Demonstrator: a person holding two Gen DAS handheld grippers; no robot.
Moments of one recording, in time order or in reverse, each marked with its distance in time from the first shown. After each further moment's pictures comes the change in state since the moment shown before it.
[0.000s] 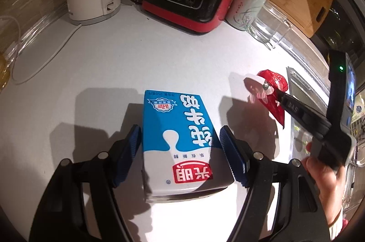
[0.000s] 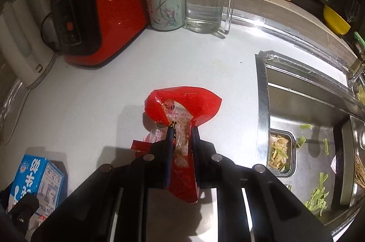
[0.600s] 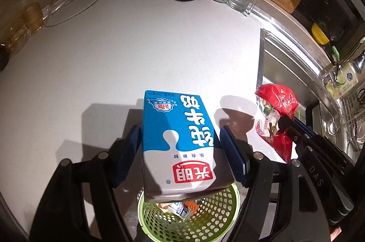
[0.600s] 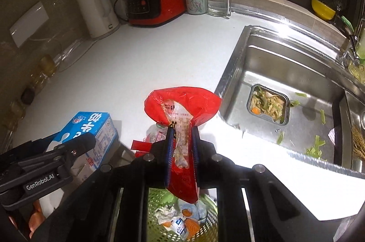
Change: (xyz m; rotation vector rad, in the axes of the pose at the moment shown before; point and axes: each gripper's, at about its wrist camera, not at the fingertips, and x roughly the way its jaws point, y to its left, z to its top) left arm -0.093 -0.057 -0.178 -0.027 -0.001 0.053; right arm -0.173 -0.072 -0.189 -0.124 -0.038 0.216
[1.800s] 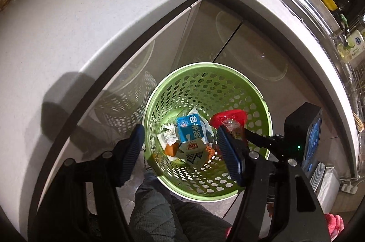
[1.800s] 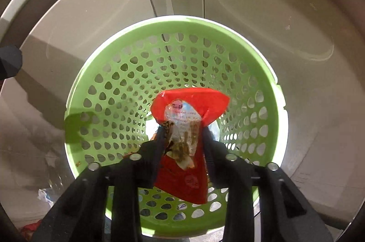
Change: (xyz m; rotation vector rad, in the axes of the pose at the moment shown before) left arm 0.029 0.035 -0.176 -0.064 0.144 0.024; right arm 0.104 0.005 -0.230 -0.282 0.349 0.127
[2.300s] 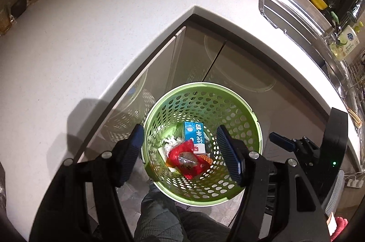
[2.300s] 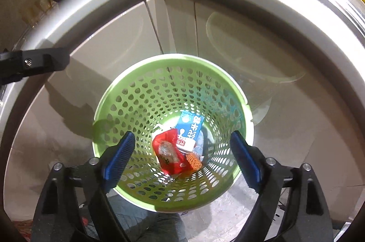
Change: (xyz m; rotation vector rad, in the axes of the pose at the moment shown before) left arm -0.035 -0.018 0.013 0.067 -0.077 0.017; right arm -0.085 -0.014 0.005 0.005 -0.121 0.009
